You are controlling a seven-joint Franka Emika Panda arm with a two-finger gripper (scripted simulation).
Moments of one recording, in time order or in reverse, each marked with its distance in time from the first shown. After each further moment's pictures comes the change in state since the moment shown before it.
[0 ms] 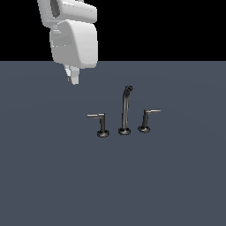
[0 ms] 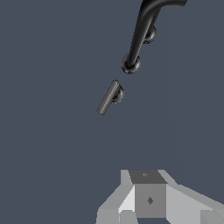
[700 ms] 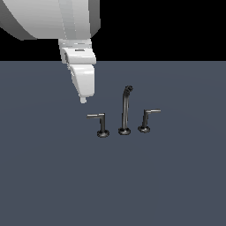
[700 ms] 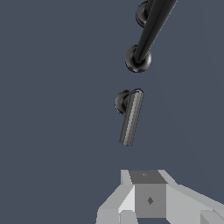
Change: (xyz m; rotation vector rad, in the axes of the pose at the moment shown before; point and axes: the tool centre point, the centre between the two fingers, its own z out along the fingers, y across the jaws) arm 0.037 -0.042 0.076 -0.012 0.000 0.257
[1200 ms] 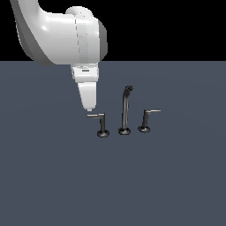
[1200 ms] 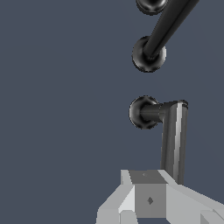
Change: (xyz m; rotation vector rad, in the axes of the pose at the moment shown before) arm 0.025 -0.028 0.049 -0.011 0.003 0.170
